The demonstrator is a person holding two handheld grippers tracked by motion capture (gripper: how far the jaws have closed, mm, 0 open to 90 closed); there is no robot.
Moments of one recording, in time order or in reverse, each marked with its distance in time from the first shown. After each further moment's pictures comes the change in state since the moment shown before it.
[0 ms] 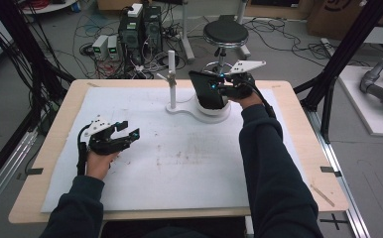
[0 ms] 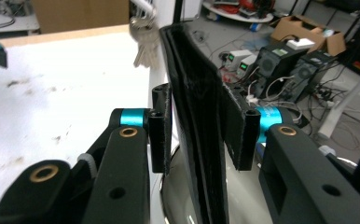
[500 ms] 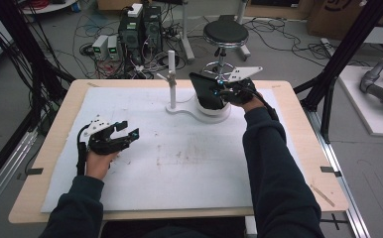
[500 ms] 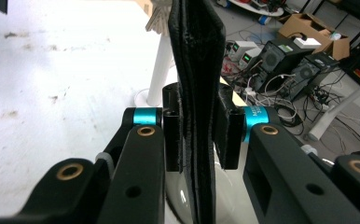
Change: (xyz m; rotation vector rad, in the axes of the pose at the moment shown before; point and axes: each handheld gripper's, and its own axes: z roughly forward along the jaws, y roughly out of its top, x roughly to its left) left arm 0.001 0.000 -0.001 -0.002 0.001 -0.005; right arm 0.005 -0.010 -0.002 0.070 0.006 -0.149
